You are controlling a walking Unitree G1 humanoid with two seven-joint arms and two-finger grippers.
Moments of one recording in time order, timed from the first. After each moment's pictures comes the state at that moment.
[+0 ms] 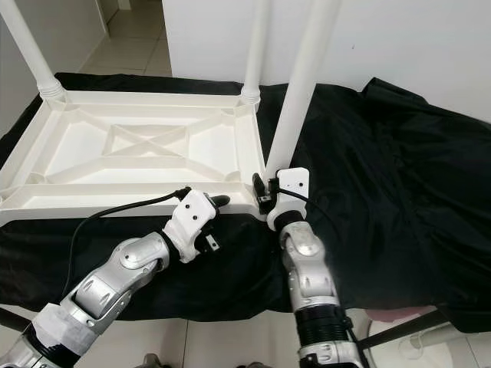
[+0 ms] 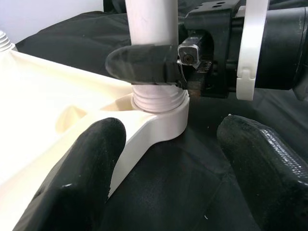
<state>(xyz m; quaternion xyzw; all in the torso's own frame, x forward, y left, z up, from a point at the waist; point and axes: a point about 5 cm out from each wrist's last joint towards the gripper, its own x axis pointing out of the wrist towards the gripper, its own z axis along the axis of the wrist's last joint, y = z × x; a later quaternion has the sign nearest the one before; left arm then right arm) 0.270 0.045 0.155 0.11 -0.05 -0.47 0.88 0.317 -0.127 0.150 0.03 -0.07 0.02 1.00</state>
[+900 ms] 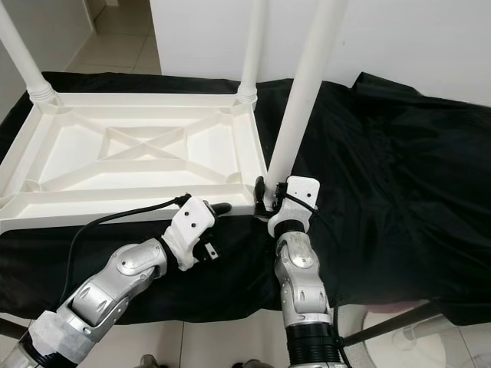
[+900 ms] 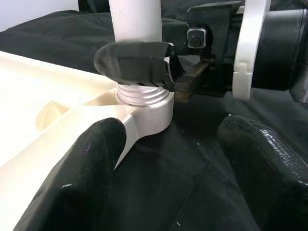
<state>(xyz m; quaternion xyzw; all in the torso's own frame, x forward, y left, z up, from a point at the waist) 0.261 0.046 0.152 0.11 -0.04 -0.49 0.86 0.302 -0.133 0.148 0.07 -0.07 0.04 0.99</state>
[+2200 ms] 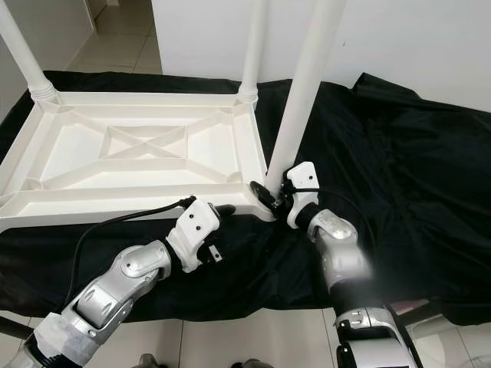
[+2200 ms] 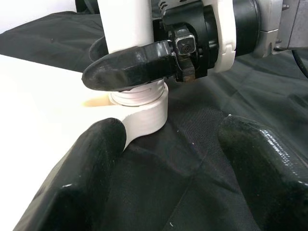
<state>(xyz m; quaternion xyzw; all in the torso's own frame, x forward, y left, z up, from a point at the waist) 0.259 0.041 0.150 0.11 -0.04 -0.49 0.86 0.339 -0.157 0.148 -0.07 -0.05 0.32 0.94</state>
